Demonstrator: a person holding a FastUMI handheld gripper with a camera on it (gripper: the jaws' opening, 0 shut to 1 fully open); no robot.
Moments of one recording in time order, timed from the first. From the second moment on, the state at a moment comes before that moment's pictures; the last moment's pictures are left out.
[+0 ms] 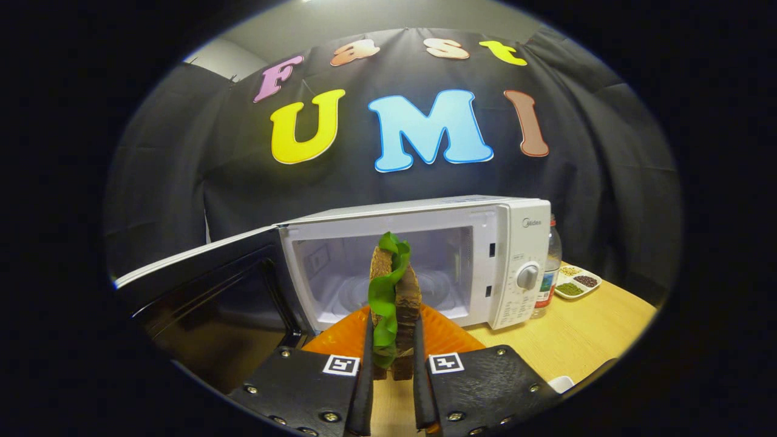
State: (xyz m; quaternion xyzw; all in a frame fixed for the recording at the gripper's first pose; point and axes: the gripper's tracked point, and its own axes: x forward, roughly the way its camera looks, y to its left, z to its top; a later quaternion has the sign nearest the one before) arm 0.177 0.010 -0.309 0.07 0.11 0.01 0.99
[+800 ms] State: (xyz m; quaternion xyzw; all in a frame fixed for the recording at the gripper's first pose) arm 0.316 0.067 -0.337 0.07 0.11 0.03 0.99
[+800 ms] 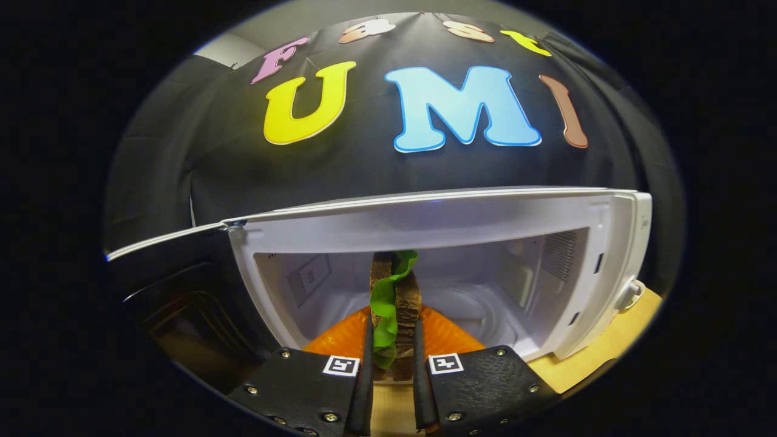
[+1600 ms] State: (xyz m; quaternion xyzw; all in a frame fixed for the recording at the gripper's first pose) arm 0.371 0.010 -0.361 -0.03 0.14 -0.01 0.99
